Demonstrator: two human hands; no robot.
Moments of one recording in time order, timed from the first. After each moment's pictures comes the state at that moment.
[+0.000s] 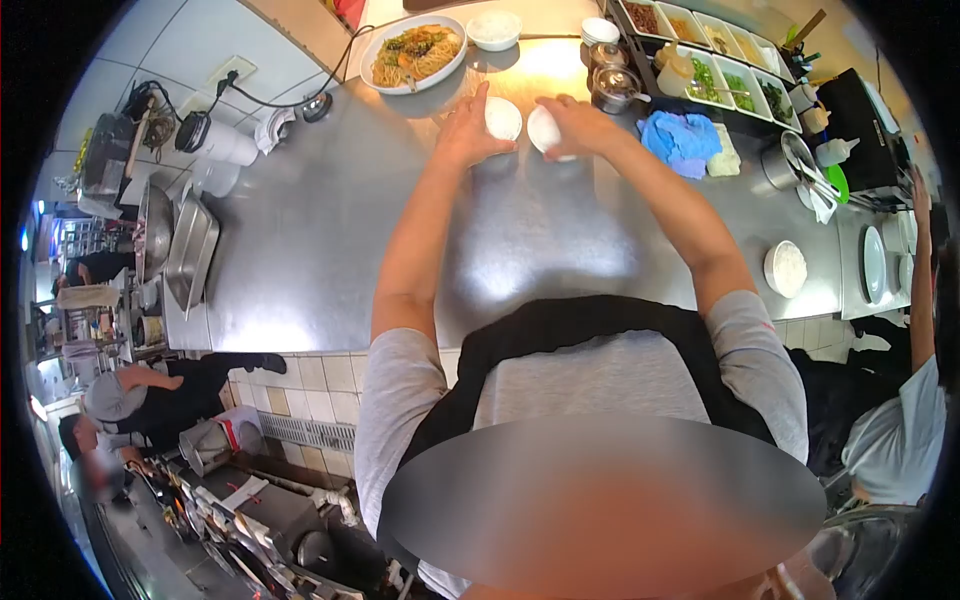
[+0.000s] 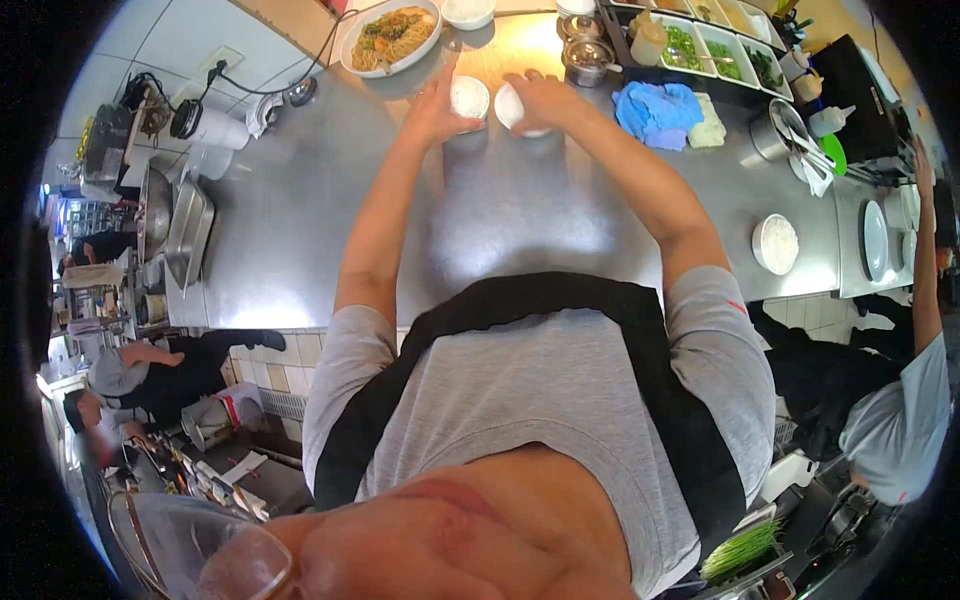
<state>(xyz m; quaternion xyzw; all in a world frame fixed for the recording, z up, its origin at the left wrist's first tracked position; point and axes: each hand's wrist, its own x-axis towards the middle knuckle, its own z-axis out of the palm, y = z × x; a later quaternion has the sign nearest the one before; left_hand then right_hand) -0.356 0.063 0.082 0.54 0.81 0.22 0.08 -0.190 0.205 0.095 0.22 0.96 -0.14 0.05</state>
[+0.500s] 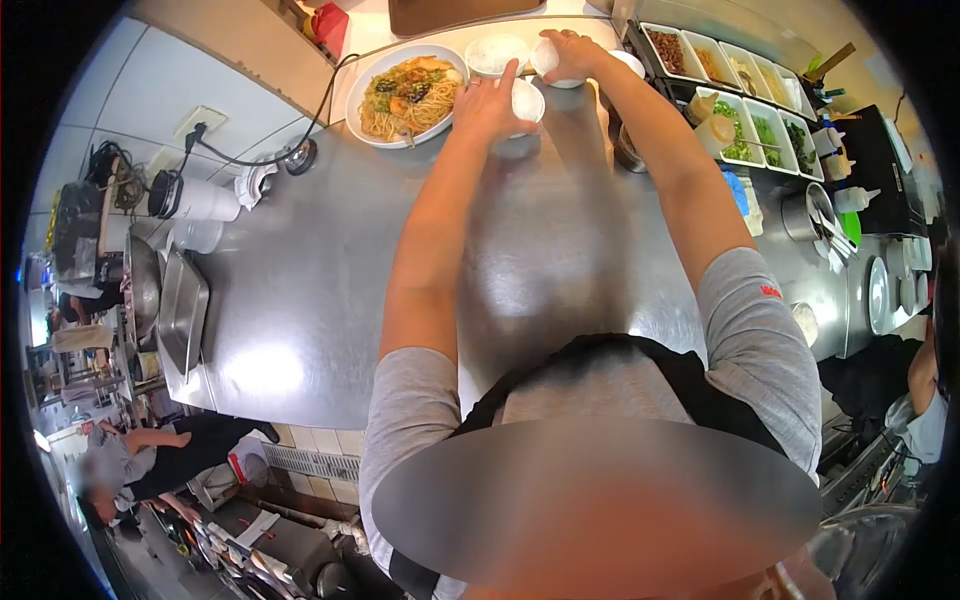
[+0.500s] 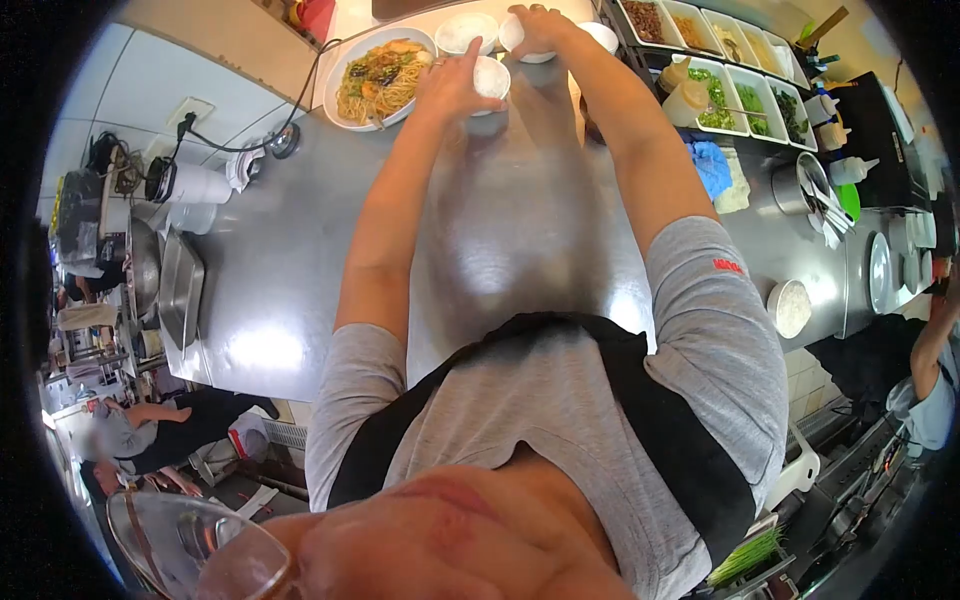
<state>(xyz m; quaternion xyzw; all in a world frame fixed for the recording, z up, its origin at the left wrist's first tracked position) -0.427 0.197 0.096 0.57 0.82 0.09 0.00 -0.350 0.411 0.074 0.26 0.96 -0.06 -0.05</state>
